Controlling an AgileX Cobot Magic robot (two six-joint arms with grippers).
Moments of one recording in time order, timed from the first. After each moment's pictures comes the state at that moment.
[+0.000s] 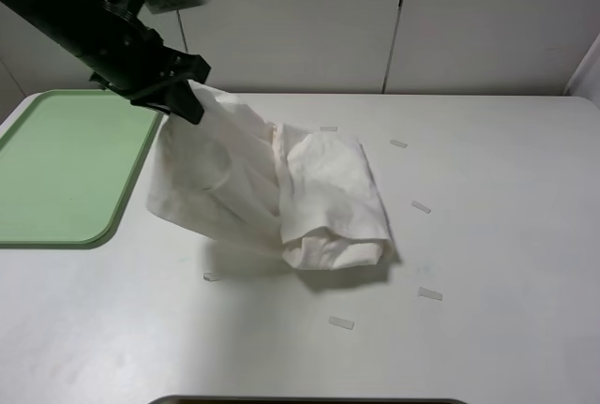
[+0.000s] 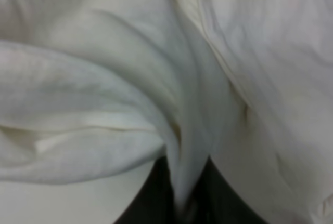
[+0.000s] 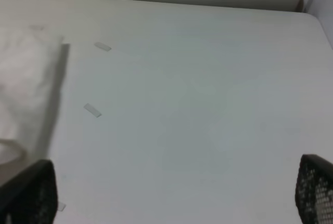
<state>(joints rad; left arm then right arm) -0.33 1.72 -1.18 -0.50 0.60 0.34 0.01 -0.01 -0.50 0.00 1.02 -0.03</state>
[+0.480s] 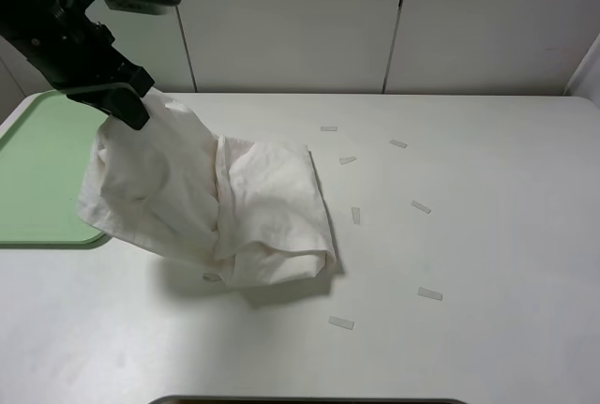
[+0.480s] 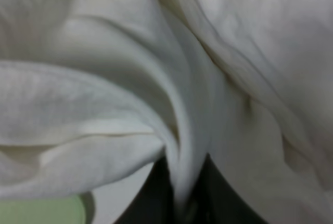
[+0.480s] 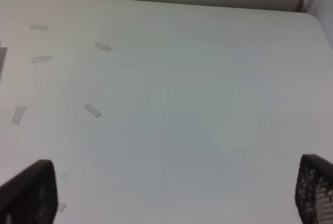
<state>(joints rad) -0.23 1.59 -1.18 -0.26 0.83 0.38 0.01 -0.01 -0.50 0.00 1.02 -0.03</state>
